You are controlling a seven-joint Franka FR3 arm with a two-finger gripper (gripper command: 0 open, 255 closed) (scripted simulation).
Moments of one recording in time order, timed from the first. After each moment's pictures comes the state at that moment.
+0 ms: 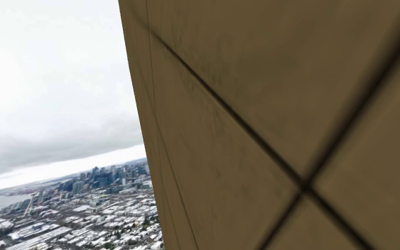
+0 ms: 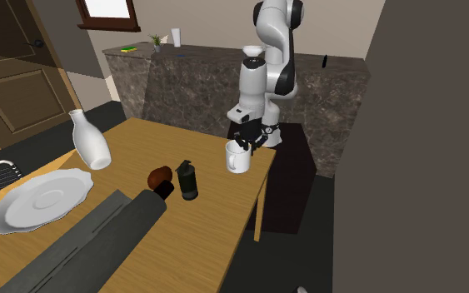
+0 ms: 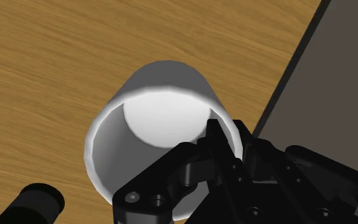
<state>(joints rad) -0.08 -0.26 -0.14 -2.50 -0.05 2.22 -0.20</state>
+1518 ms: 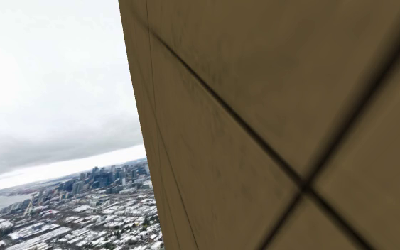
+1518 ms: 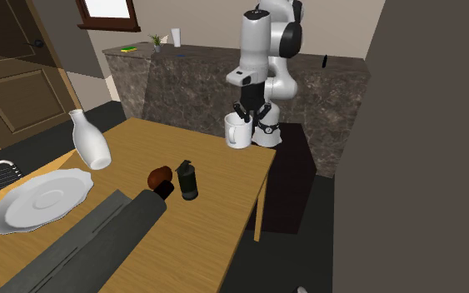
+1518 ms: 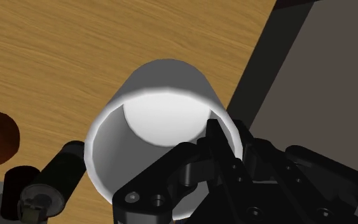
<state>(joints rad) -0.08 -0.38 -0.13 -2.28 -0.05 1.89 -0.19</state>
